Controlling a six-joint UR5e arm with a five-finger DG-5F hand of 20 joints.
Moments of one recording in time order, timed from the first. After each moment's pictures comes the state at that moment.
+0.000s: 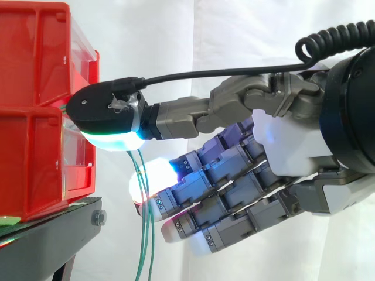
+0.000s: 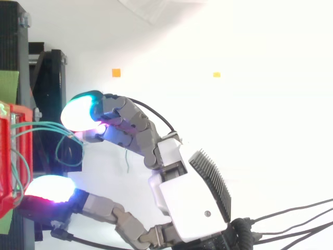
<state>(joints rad) 0.46 -2.54 -0.91 -1.48 0.00 -1.69</state>
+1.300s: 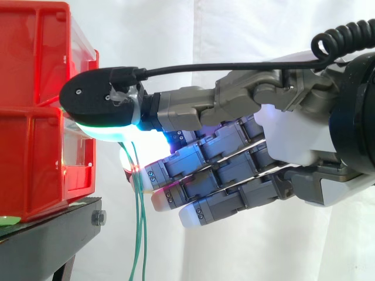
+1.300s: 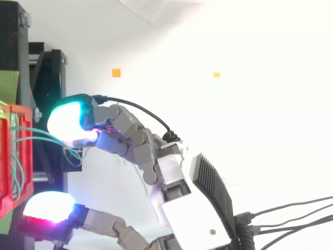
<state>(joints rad) 0.47 -2.54 -0.97 -1.50 -0.19 -1.62</state>
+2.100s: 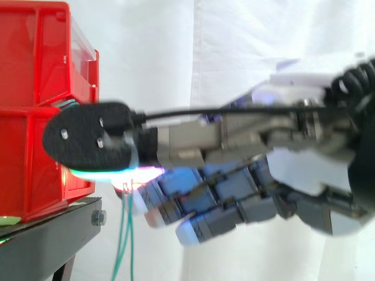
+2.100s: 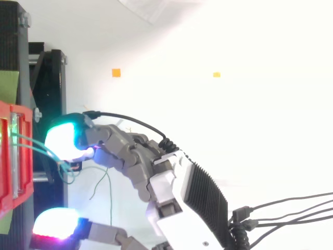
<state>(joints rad) 0.47 -2.54 -1.03 -1.64 -0.31 -1.52</state>
